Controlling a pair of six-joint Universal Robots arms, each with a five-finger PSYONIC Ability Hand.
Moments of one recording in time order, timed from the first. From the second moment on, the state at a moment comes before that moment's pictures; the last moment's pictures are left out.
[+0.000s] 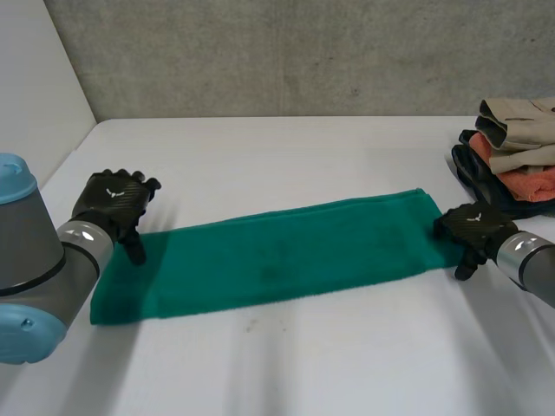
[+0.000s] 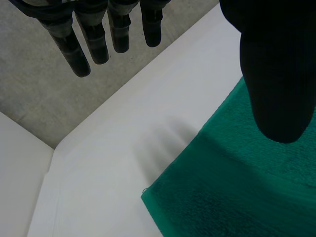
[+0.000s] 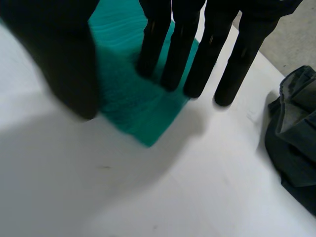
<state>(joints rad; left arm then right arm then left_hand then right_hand) 4.43 -1.87 -1.69 3.28 -1.60 3.59 1.57 -0.95 1.52 -0.06 1.18 2.43 0.19 0.21 0.21 0.20 0.05 0.71 0.72 0.71 0.71 0.54</state>
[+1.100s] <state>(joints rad) 4.42 -1.69 -1.82 3.30 -1.60 3.58 2.42 -0.90 1.54 -0.45 1.13 2.12 0.19 0.21 0.21 0.20 0.05 0.72 0.79 0.83 0.83 0.65</state>
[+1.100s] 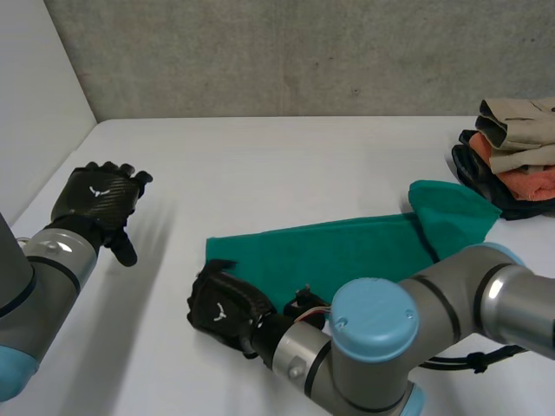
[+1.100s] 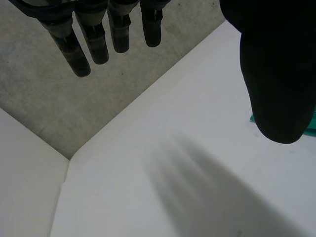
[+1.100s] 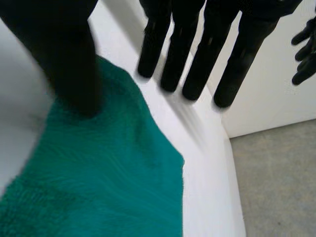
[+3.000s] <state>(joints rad) 4.01 -2.18 -1.42 3.42 -1.63 3.42 1.98 -1.17 1.79 -0.26 1.30 2.73 0.19 0.21 0.21 0.20 0.05 0.34 0.34 0.35 0.34 0.17</state>
